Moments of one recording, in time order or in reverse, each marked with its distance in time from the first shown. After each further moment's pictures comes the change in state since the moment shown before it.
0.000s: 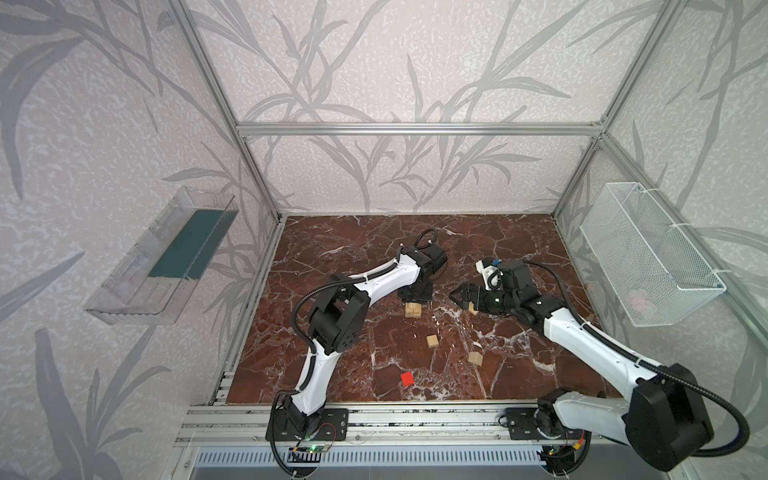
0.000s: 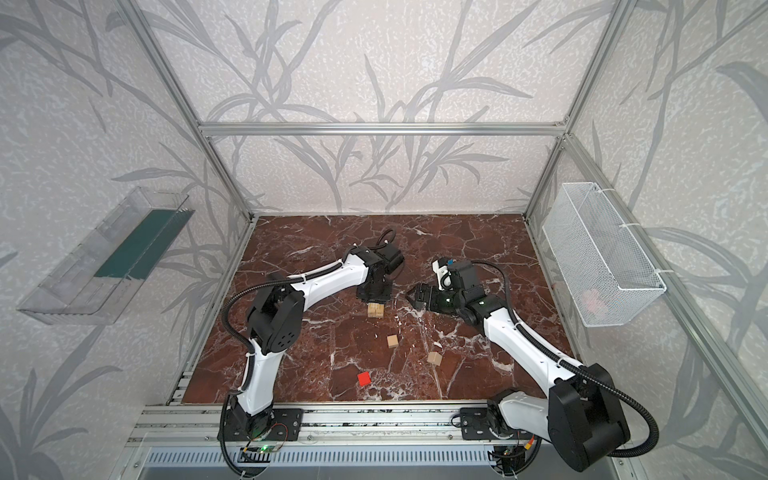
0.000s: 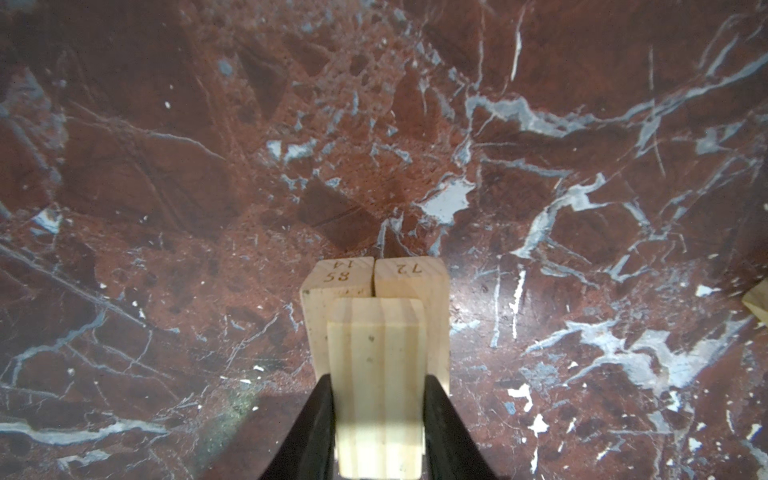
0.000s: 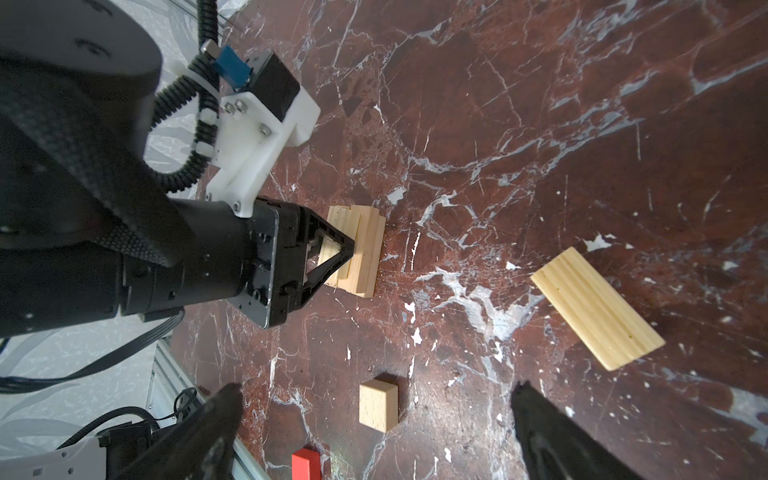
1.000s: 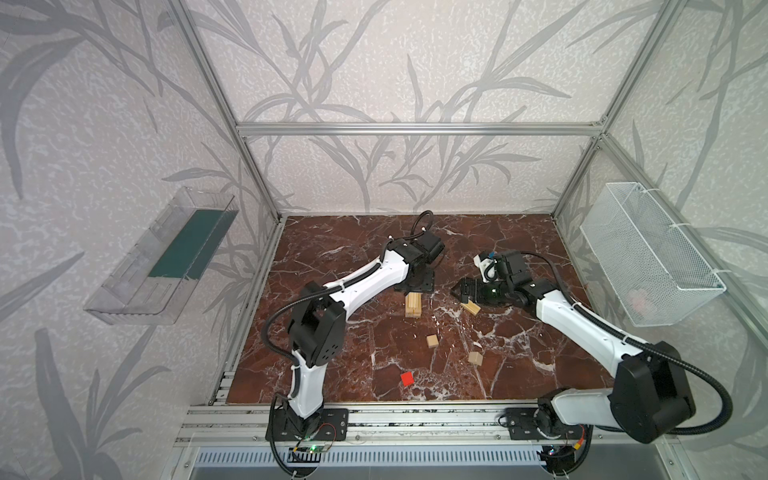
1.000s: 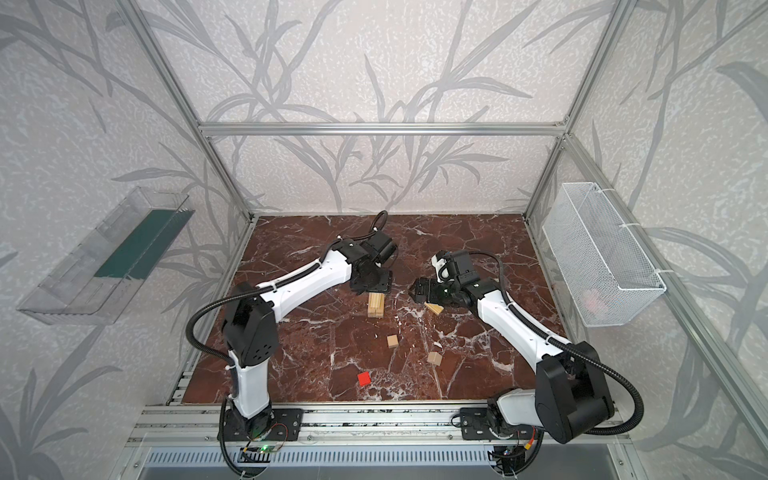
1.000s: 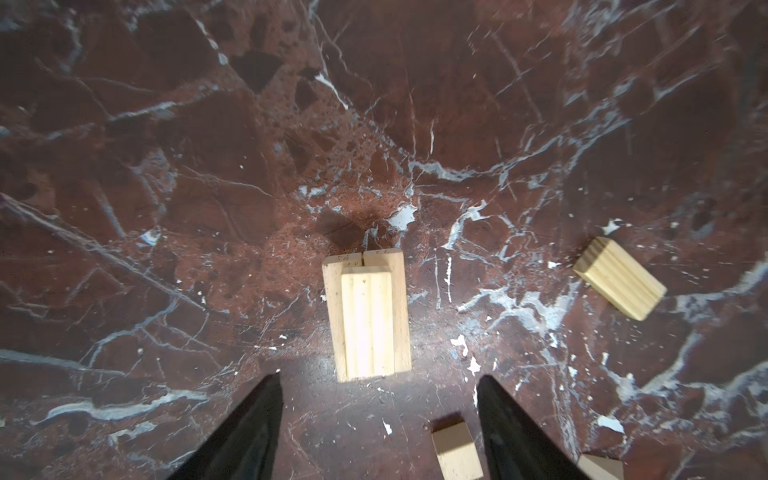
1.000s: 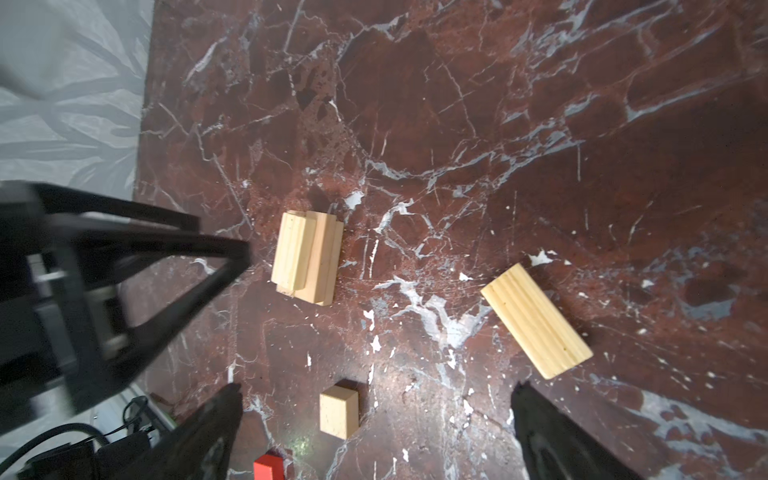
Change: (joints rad) left arm 0.000 -0.218 -0.042 0.041 -0.015 0.023; right arm -0.026 0.159 0.166 -0.173 0.069 -0.124
